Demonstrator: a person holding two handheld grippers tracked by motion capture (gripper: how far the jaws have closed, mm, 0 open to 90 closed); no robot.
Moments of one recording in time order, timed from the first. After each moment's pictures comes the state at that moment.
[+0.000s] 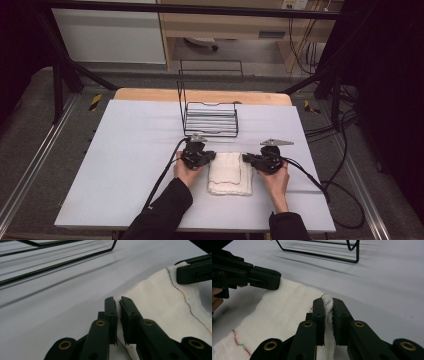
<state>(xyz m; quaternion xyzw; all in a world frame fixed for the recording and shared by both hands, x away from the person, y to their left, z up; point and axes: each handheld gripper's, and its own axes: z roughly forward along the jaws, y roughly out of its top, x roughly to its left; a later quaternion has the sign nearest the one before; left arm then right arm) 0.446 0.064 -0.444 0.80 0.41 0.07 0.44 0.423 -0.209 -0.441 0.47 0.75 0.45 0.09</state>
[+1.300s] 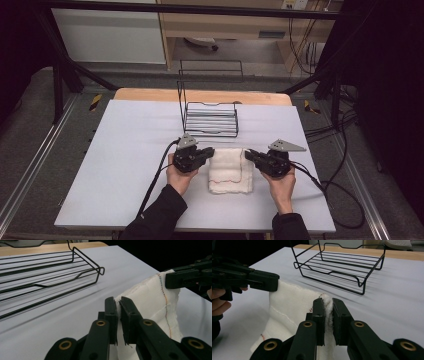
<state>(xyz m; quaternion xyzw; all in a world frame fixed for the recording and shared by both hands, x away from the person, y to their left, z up) 0.409 0.082 -0.408 0.76 0.37 0.11 0.53 0.390 -0.213 -0.406 0.41 0.73 0.52 0.15</state>
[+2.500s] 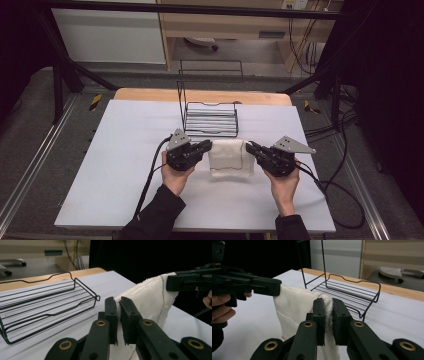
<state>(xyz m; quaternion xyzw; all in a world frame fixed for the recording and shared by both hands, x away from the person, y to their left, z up) 0.391 0.093 -0.371 0.72 0.35 0.15 0.58 0.369 -0.206 -0.364 0.37 0.71 0.56 0.21</state>
